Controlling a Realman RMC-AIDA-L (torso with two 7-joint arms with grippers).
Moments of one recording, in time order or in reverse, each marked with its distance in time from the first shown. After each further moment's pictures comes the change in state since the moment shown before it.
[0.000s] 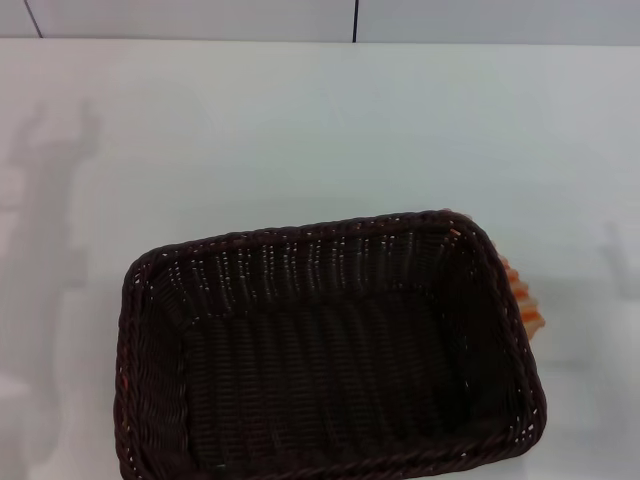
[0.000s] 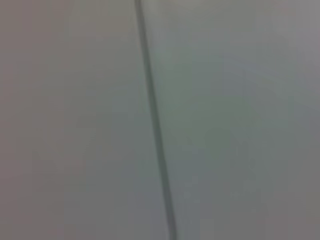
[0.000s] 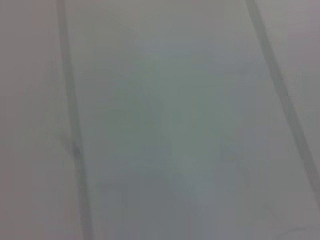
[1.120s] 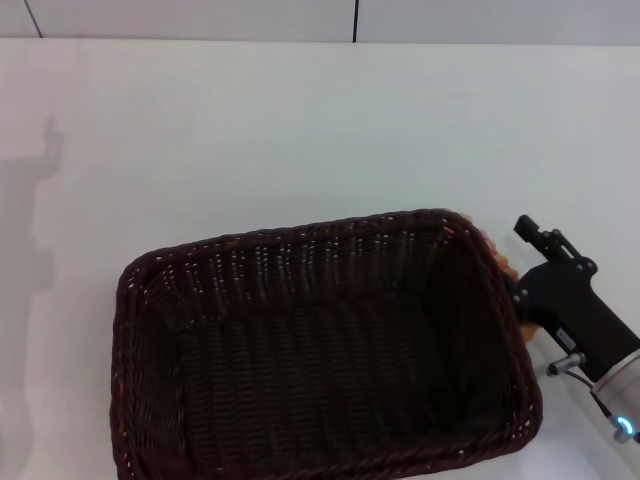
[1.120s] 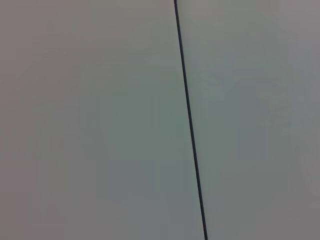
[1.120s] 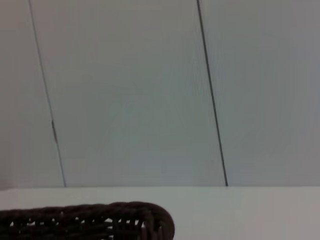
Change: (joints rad) left arm -0.071 -0.004 -0.060 0.234 0.027 -0.023 -0.113; right arm 0.114 0.006 -0.023 0.071 -0.247 0.405 -0.005
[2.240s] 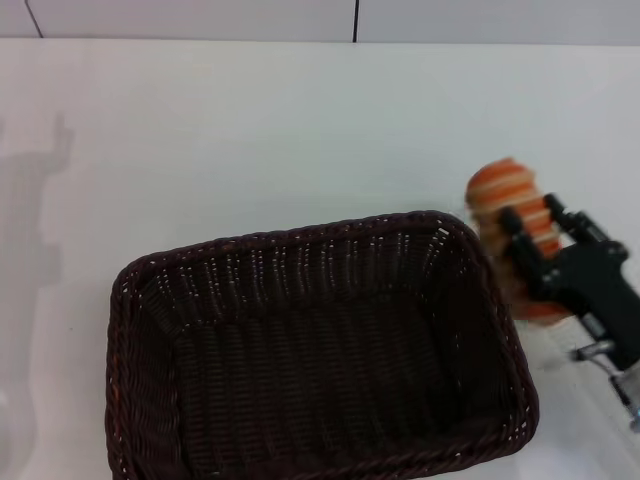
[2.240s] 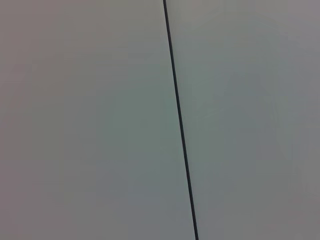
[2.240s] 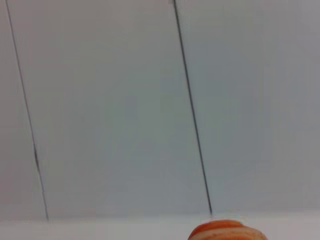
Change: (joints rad) left arm -0.020 0.002 0.002 0.011 0.009 -0.003 0.000; right arm -0.021 -0.004 0.042 0.008 0.013 -0.097 0.000
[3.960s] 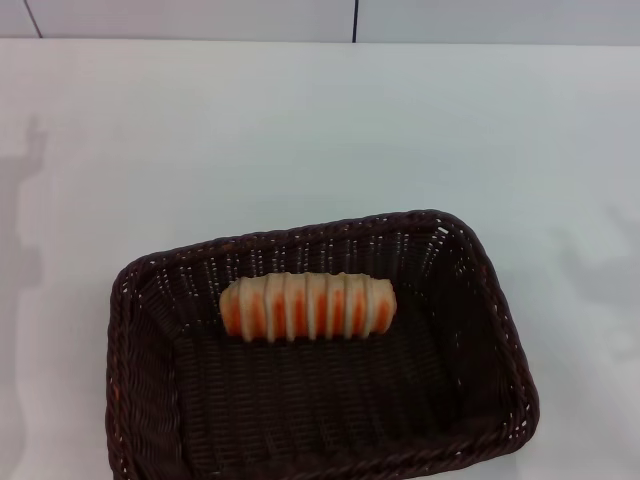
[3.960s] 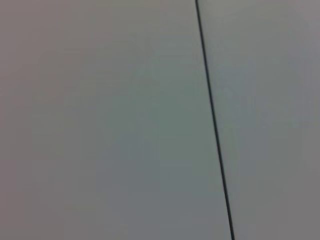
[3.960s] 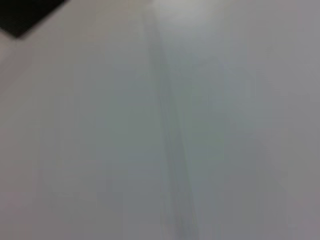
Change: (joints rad) left arm 0.013 0.003 -0.053 0.003 -0.008 0.000 0.000; right arm -0.070 -0.006 0.323 -0.112 -0.222 -0.498 0.162
